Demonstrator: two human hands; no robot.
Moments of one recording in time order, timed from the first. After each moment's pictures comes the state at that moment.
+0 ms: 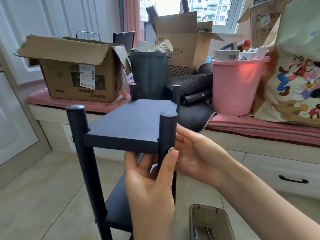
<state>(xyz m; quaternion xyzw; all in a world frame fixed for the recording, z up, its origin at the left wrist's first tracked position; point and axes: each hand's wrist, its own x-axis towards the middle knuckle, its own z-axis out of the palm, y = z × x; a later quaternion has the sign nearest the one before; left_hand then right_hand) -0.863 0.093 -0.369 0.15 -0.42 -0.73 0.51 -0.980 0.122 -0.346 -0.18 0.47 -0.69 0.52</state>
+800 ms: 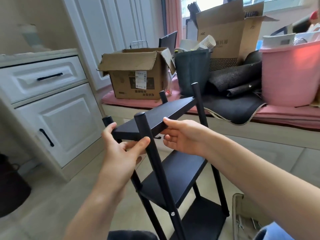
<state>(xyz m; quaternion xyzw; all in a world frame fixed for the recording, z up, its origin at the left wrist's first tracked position) -0.730 0.025 -0.325 0.38 -0.59 -0.57 0.42 -0.902 0.057 -0.323 -0.21 0.48 -0.63 0.57</state>
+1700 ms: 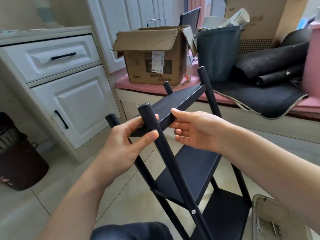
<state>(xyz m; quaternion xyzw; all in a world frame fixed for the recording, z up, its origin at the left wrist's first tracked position) -0.706 -0.034 -0.344 0.28 -0.79 -0.43 0.33 -0.900 0.019 -0.344 -0.26 0.51 -0.57 0.59</state>
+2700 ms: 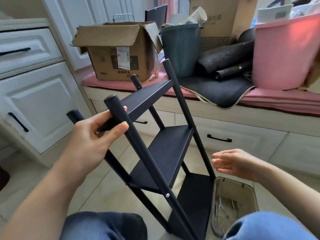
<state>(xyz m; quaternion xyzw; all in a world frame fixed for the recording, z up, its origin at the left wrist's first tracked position) -0.745 0.013 -0.343 0.28 -0.76 -0.45 0.37 -1.064 0.183 -0.496 -0.11 0.66 -0.55 0.50</state>
